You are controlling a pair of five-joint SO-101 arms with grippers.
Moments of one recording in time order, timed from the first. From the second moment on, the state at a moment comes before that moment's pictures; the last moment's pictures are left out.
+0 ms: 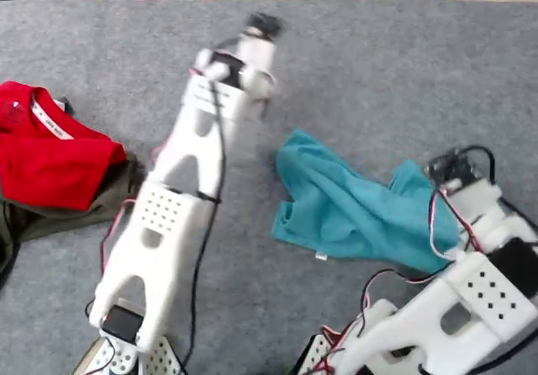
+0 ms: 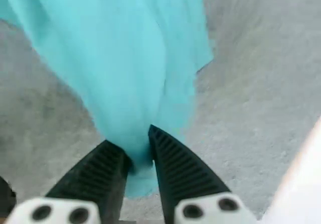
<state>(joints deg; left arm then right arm) 15.3 59.1 -82.9 100.2 0.1 49.2 -51.2 37.9 82.9 72.1</state>
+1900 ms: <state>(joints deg) 29.7 65.1 -82.1 93.4 23.3 60.0 -52.9 55.6 66.9 72.9</state>
